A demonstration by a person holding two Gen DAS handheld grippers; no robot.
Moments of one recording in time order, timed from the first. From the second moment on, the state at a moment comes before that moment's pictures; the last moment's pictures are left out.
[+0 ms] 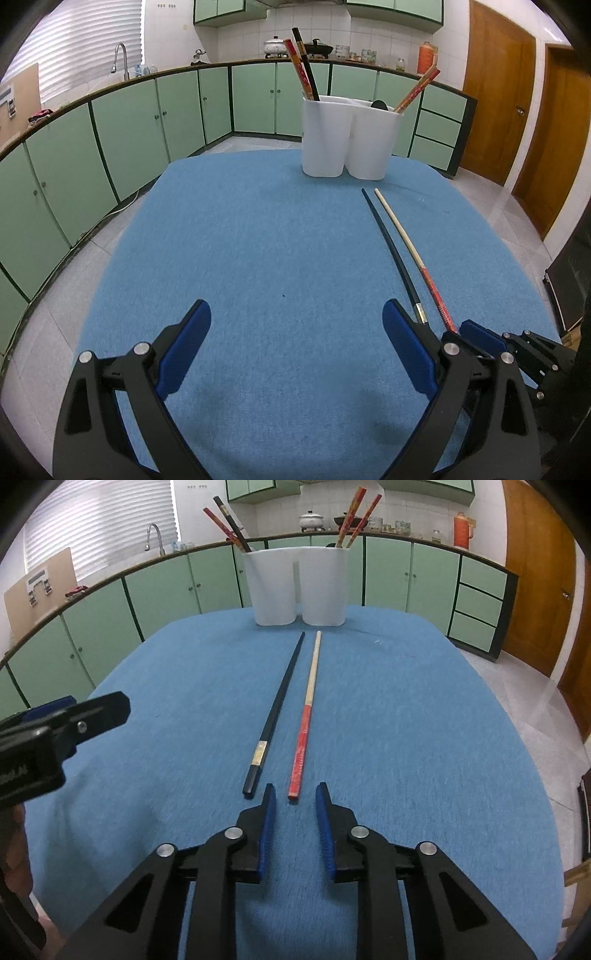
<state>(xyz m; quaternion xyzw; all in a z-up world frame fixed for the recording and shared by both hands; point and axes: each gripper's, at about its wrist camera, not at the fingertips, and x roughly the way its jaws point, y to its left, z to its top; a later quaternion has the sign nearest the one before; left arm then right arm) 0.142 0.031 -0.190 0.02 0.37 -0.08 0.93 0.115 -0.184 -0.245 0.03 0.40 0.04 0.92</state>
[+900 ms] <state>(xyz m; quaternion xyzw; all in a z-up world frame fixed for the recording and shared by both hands) 0.134 -0.019 -0.207 0.02 0.38 -0.12 0.92 0.103 -0.243 -0.237 0.11 0.37 -0.01 0.92</state>
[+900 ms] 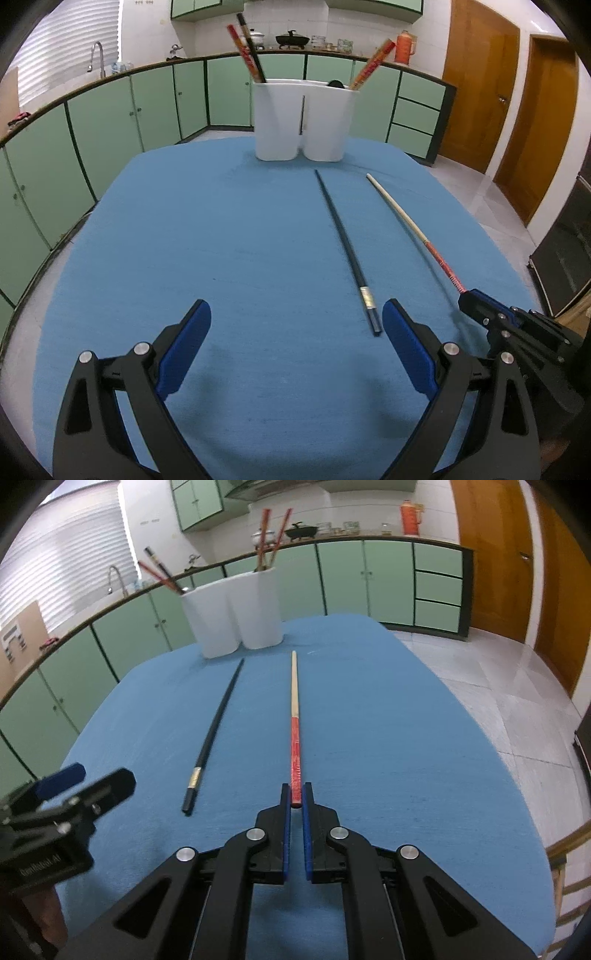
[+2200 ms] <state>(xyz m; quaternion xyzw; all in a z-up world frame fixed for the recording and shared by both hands) 0.137 -0.060 -0.223 0.04 0.40 -0.10 0.91 0.095 -0.270 -0.223 0.13 0.36 -0.02 0.92</state>
